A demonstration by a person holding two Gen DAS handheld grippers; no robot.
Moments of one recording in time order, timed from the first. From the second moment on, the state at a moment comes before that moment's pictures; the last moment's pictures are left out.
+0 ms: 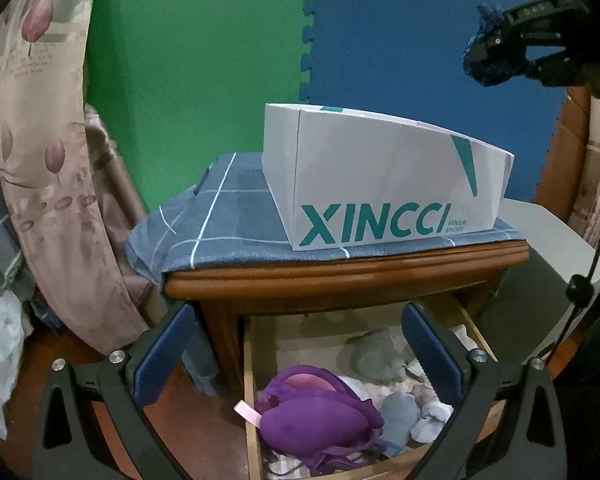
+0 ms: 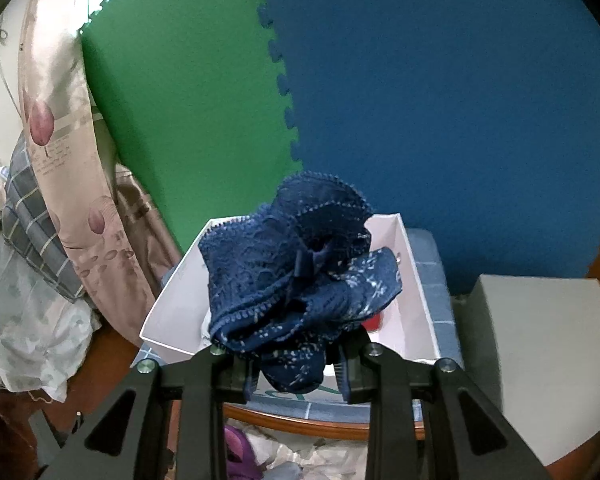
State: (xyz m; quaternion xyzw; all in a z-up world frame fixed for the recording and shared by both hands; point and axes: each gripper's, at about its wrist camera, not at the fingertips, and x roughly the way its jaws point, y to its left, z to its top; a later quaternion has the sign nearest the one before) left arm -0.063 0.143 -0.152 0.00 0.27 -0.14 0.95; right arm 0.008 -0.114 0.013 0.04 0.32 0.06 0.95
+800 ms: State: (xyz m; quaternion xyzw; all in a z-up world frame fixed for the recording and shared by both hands) left arm -0.050 0.134 -0.166 -0.01 0.32 -0.16 0.94; right arm 0.079 -0.122 -0.073 0.04 0.39 0.04 0.92
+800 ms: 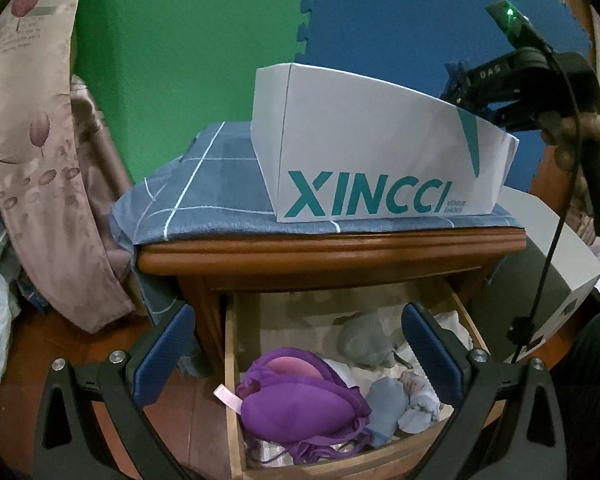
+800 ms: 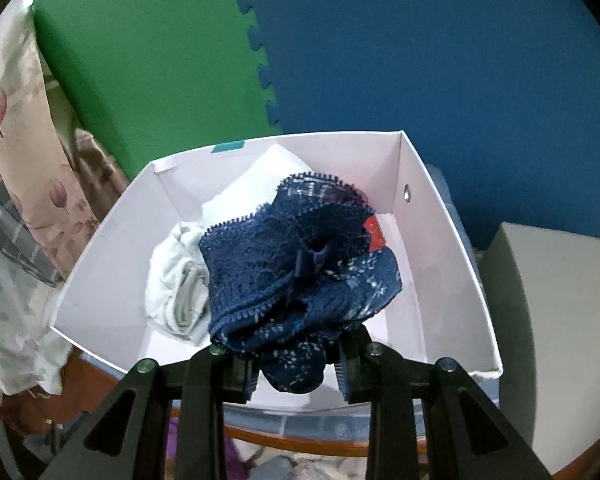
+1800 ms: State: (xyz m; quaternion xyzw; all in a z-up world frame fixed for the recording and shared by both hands) left arm -0.043 0.127 -0.194 0.00 0.38 -0.17 0.91; right arm -0.034 -0.210 -0.067 0.10 0.30 -0.02 0.95
